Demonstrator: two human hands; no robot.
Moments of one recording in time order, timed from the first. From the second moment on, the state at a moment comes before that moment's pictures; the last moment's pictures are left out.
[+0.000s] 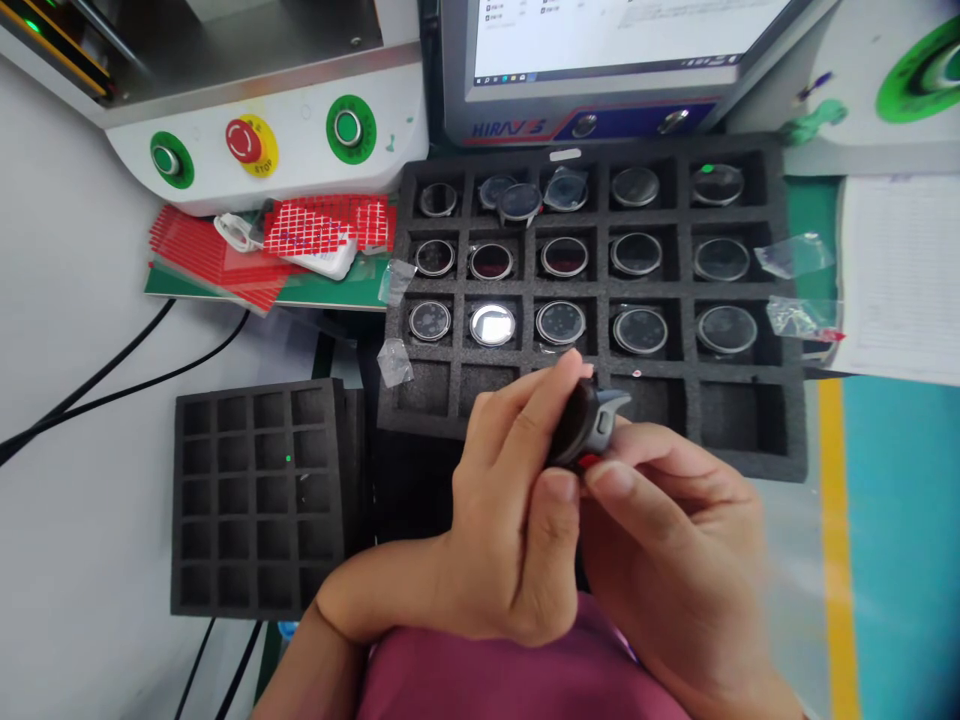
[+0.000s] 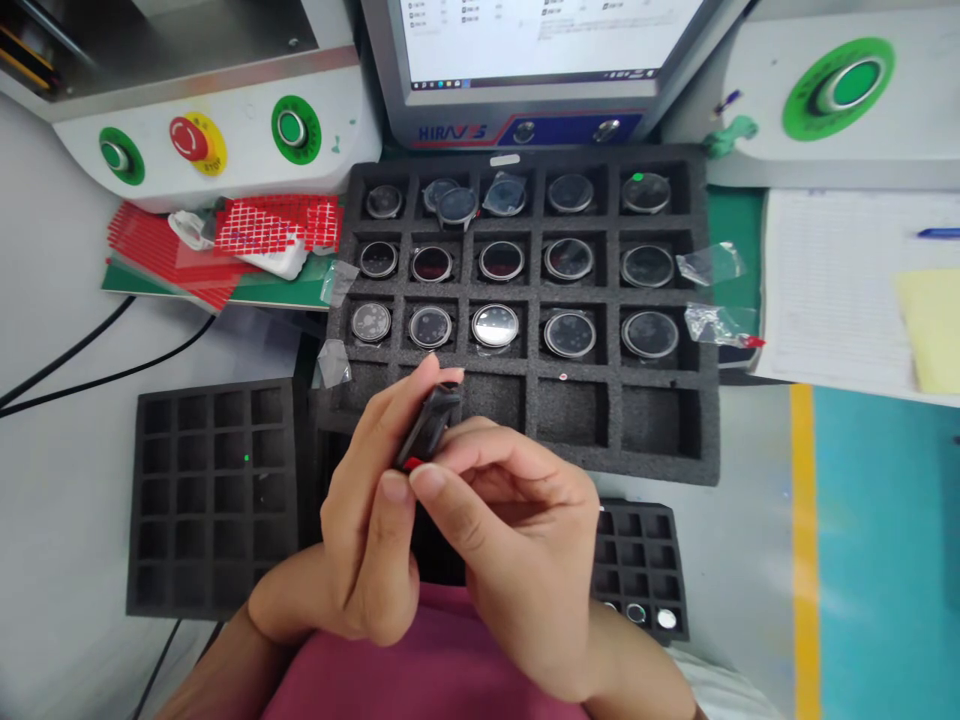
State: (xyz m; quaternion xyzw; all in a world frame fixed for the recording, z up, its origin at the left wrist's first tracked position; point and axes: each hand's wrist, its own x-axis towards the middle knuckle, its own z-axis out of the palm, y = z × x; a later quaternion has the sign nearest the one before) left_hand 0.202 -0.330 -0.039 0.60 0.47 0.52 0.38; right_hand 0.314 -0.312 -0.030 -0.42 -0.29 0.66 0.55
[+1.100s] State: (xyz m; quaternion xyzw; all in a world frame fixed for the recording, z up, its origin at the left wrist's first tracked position) left_hand 0.192 -0.331 -0.029 0.49 0.45 0.53 0.52; right_hand 0.319 -0.310 -0.041 -0.43 -0.41 0.57 0.57
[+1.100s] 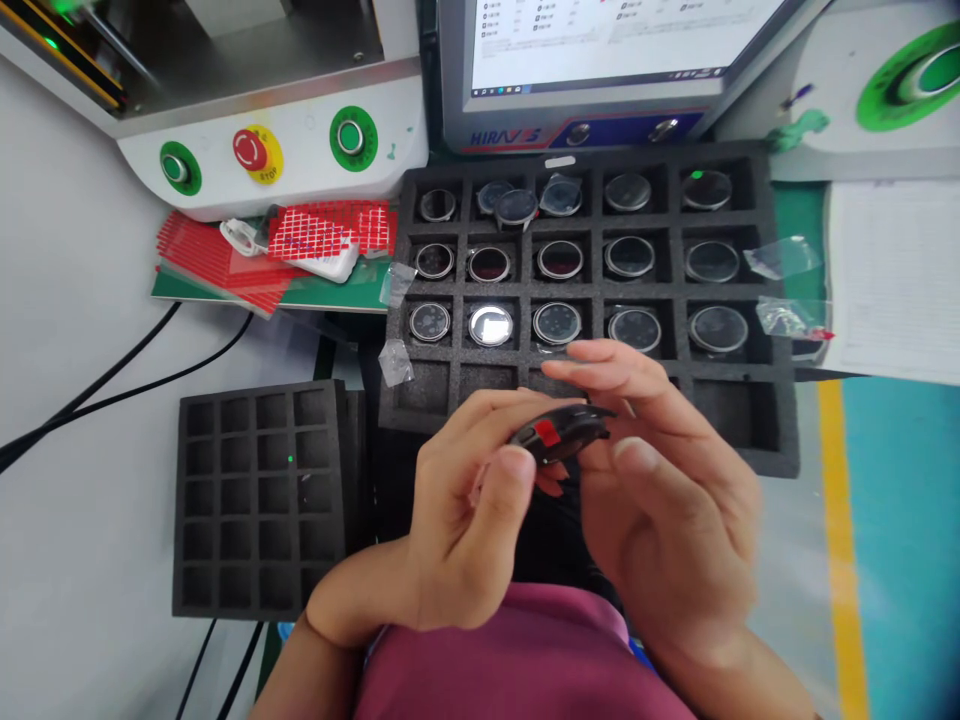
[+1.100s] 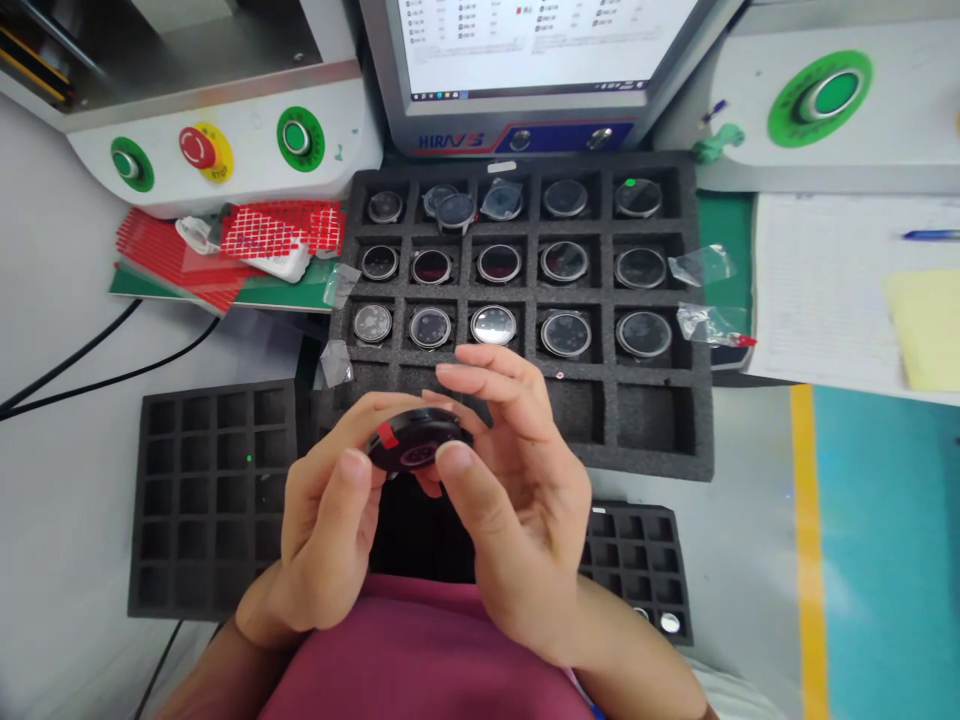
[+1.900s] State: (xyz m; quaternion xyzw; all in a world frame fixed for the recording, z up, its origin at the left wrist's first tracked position) left_hand 0.184 -0.325 -0.043 0.77 0.43 0.43 0.18; right_hand 0.299 -0.311 -0.043 -0.28 -0.43 0.58 0.63
